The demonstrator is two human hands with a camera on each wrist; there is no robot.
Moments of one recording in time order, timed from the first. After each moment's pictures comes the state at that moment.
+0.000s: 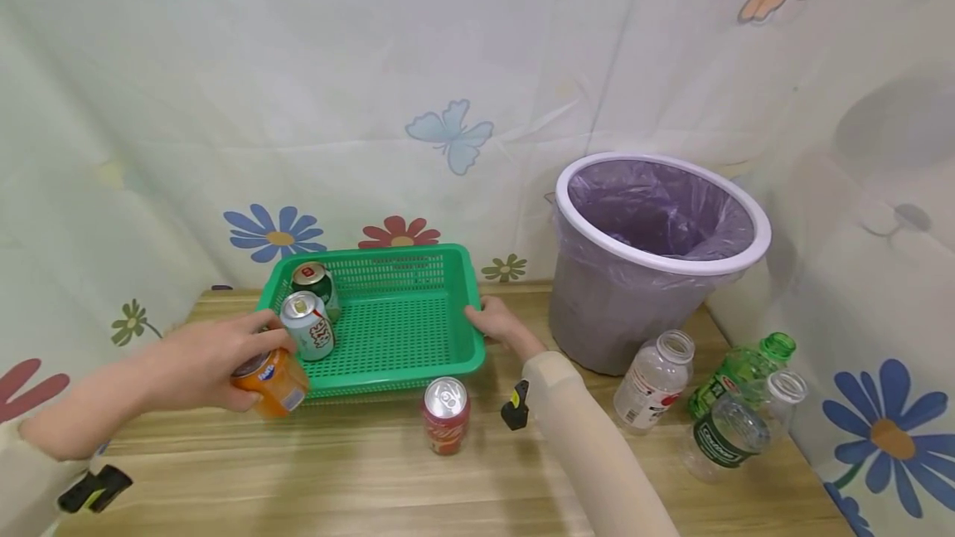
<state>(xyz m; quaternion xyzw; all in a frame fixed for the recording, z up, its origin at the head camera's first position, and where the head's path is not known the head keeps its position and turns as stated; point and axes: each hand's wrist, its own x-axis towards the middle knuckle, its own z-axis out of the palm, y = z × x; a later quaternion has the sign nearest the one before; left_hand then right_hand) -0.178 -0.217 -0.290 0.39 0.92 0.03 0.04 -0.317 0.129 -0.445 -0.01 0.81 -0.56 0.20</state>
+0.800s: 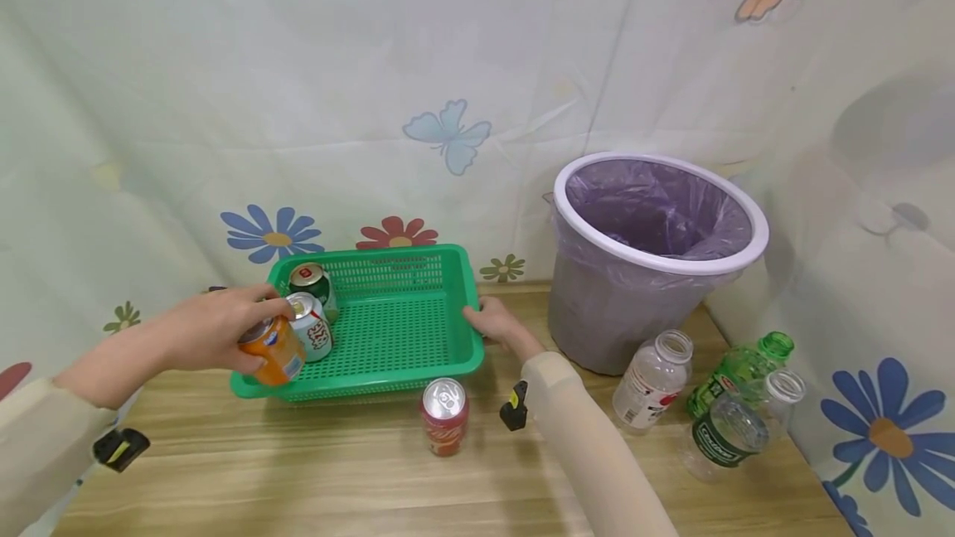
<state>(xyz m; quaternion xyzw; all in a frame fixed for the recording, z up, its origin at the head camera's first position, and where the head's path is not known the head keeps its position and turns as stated) -0.217 -0.227 -0.294 0.37 0.93 0.02 0.03 -0.312 0.129 -0.440 -0.02 0.81 -0.56 0.20</state>
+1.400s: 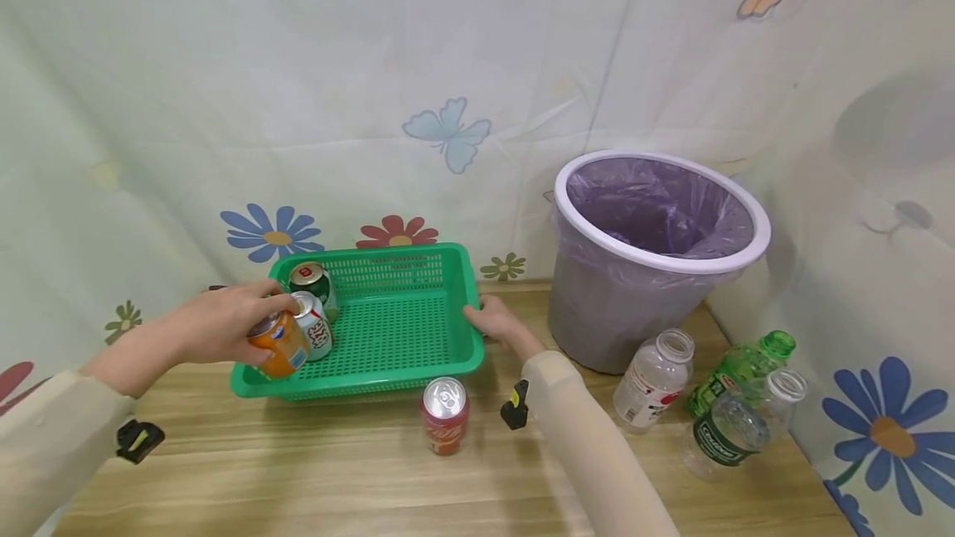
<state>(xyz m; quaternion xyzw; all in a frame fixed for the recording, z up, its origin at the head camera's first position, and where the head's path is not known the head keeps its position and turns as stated) -0.230 -0.227 -0.307 0.35 0.94 0.02 0.03 -0.314 0.129 -0.442 -0.01 0.80 -0.56 0.20</state>
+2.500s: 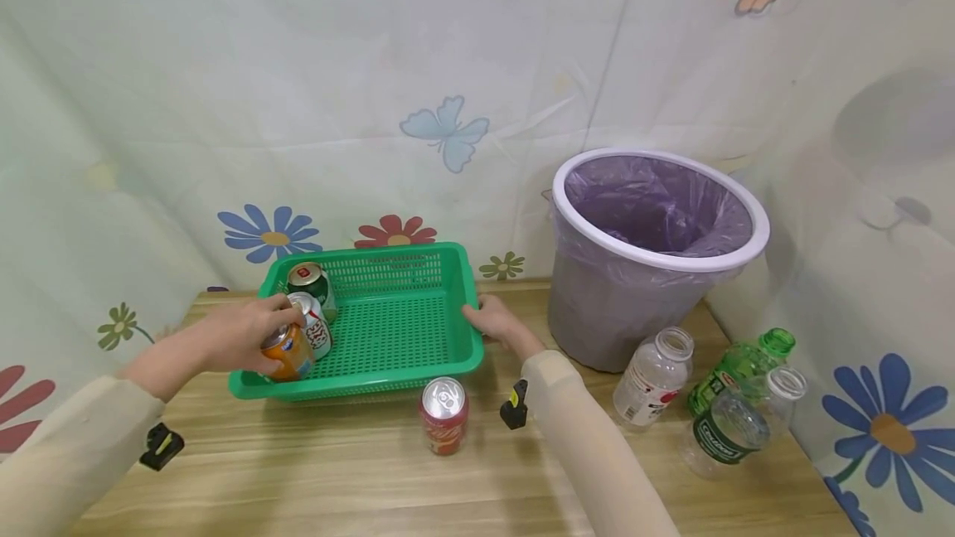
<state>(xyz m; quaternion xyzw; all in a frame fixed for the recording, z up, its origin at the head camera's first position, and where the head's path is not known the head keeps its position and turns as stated) -0.244 -0.228 -0.342 0.33 0.94 0.01 0.06 -0.315 0.128 -0.444 -0.01 0.81 -0.55 0.20</state>
